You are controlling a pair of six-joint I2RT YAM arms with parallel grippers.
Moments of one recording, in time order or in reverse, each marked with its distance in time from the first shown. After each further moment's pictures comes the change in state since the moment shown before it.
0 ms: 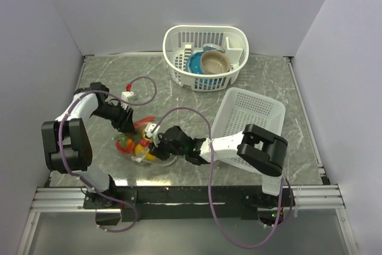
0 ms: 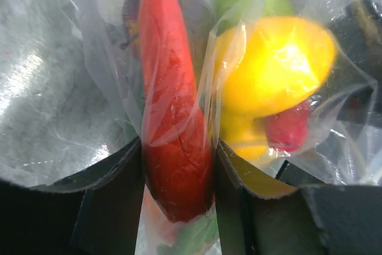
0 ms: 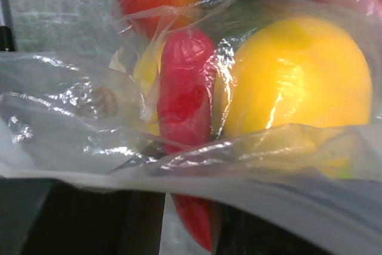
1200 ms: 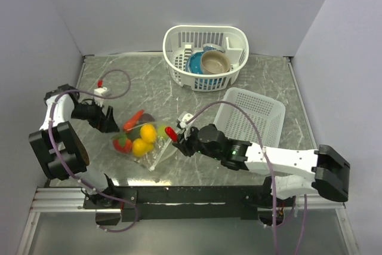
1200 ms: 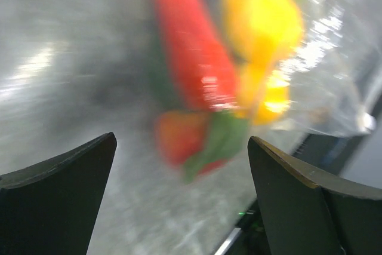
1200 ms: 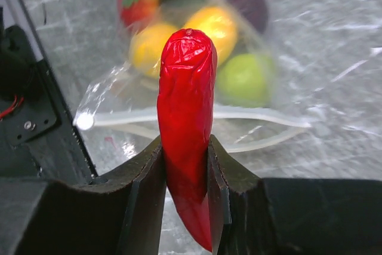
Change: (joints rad) left arm 0.290 -0.039 0.076 -0.120 -0.003 0.091; right arm -0.002 -0.614 -0.212 -0.295 0.200 0.120
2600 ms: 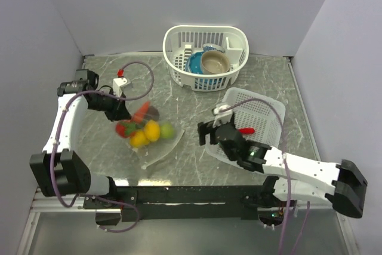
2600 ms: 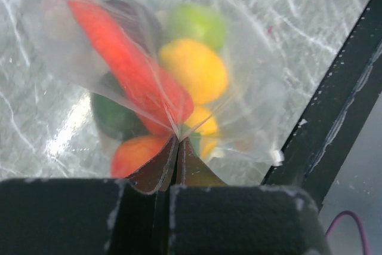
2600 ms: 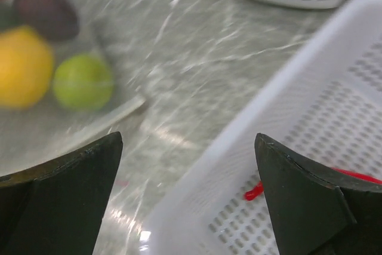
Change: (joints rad) left arm -0.285 -0.183 0.106 -0.032 0.035 -0.134; right arm -0.140 -0.237 -0.117 -0.198 0.483 0.212
